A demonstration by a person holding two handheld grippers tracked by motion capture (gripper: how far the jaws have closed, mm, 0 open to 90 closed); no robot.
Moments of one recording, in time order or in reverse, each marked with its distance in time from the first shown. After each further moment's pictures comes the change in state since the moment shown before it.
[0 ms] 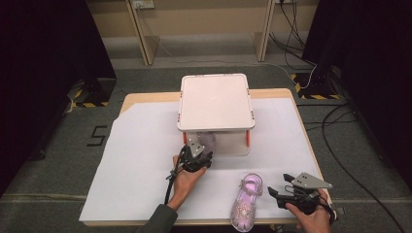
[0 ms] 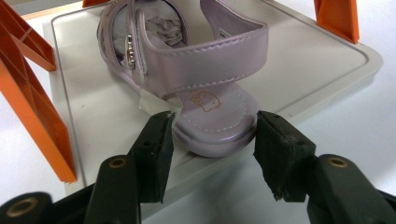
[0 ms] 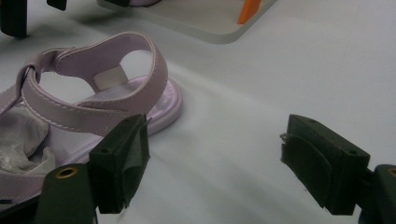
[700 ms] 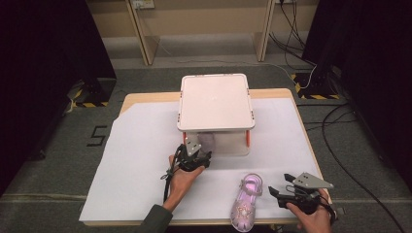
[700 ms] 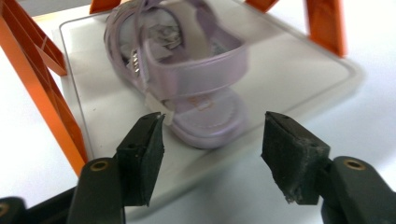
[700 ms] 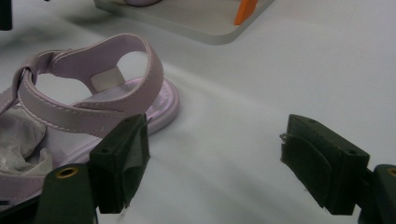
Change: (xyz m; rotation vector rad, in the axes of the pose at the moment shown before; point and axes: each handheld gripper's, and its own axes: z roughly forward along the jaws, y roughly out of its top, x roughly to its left) left arm 0.005 0.005 -0.020 -0.021 -0.035 -0.022; right arm -0.002 -0.001 -0.001 -0.006 -0.006 0.006
